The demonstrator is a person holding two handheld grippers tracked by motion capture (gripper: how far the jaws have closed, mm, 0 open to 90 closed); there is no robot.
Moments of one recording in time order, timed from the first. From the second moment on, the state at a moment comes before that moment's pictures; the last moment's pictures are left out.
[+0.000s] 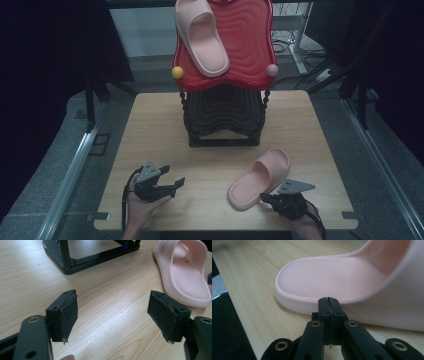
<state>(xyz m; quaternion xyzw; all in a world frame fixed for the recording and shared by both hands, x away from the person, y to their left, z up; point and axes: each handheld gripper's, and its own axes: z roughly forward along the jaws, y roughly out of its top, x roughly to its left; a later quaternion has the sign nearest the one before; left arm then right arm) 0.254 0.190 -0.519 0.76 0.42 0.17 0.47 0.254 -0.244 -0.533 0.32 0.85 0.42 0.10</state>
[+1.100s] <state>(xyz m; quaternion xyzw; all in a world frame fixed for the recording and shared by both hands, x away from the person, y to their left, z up) 0.293 0.058 -0.517 0.79 0.37 0.12 0.47 0.259 -0.337 -0.529 0.46 0.74 0.45 0.19</state>
